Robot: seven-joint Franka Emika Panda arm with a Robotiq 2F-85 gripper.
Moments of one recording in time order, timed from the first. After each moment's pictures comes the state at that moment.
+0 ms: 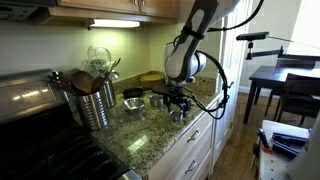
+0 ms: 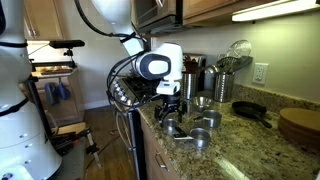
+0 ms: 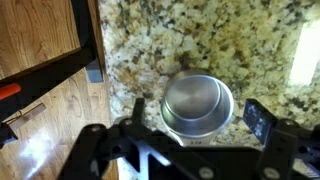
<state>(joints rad) -0.03 0.28 -0.09 -2.38 -0.01 2.65 1.54</state>
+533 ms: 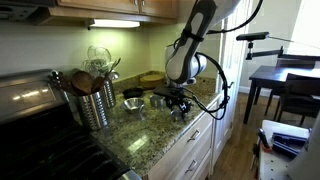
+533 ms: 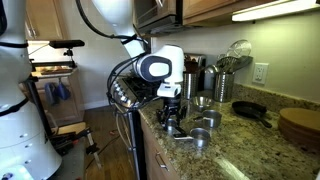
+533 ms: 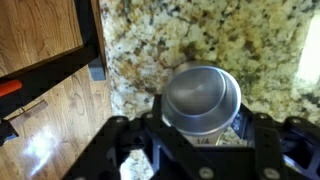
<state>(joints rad) -0.02 0.30 -0.10 -2.37 -0.01 2.65 1.54</state>
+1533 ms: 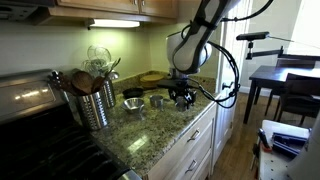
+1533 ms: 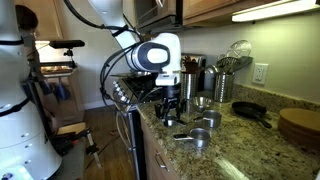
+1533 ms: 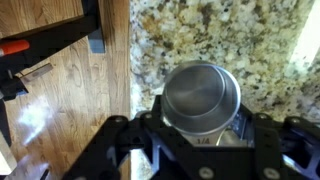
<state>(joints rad) 0.03 0.16 -0.19 -2.42 -0.19 2.58 1.58</state>
